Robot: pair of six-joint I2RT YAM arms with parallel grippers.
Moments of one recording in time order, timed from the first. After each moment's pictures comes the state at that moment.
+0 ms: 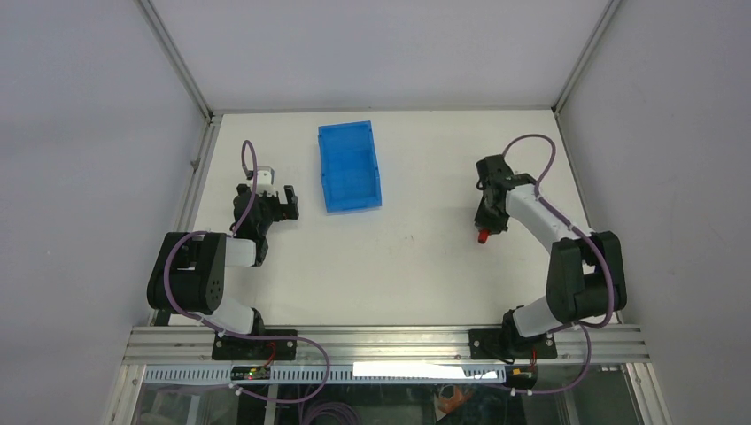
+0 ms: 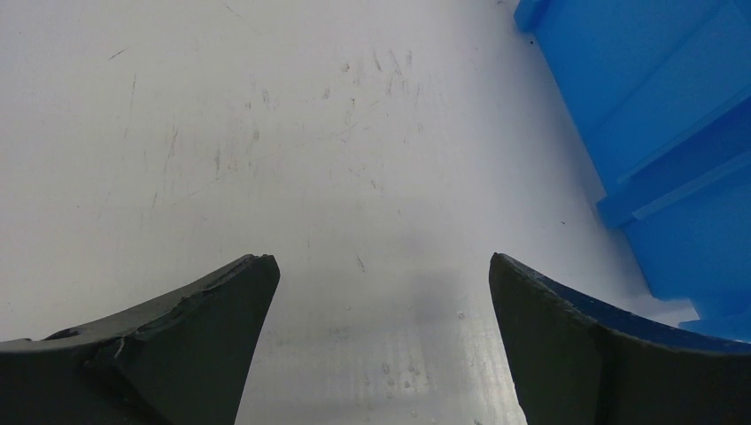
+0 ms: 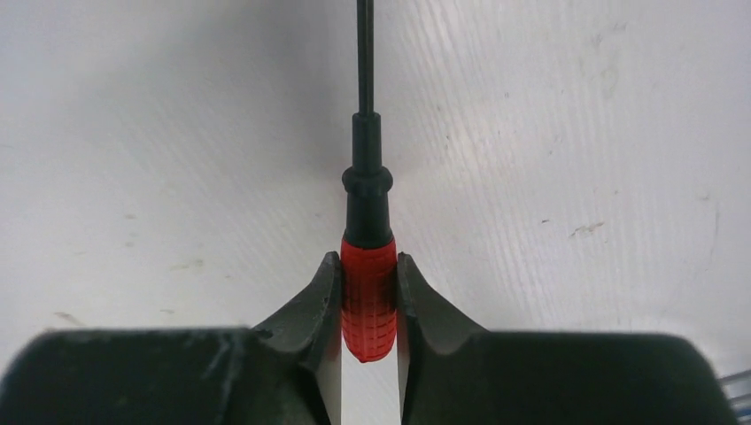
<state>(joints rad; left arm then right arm) -0.03 1.53 0.38 0.84 -0.01 -0.03 0.22 1.49 0.94 -0.77 0.24 0.57</state>
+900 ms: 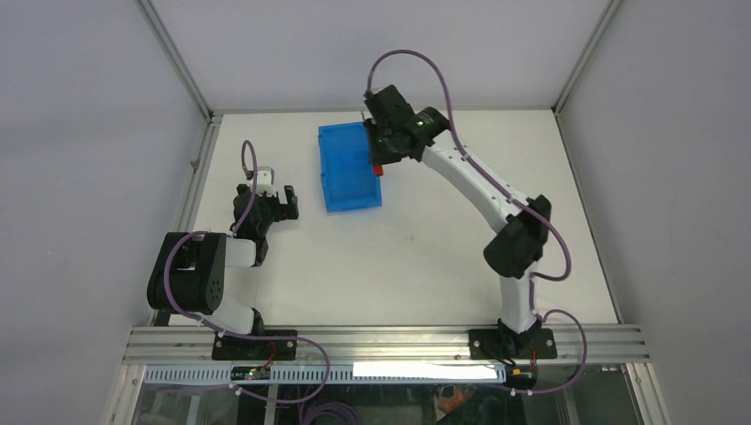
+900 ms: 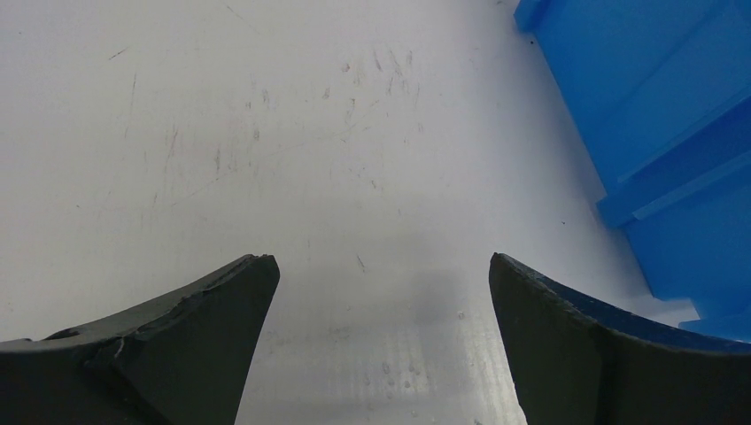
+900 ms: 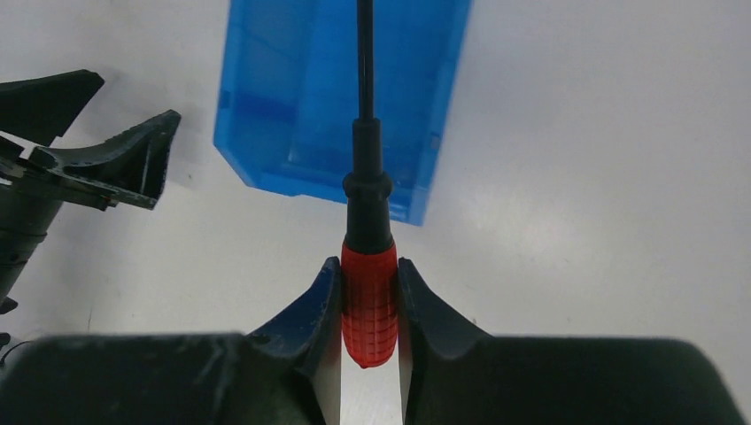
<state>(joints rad) -0.03 1.53 0.38 0.84 -0.01 -0.03 0.71 1.89 2.02 -1.00 0.16 0.39</state>
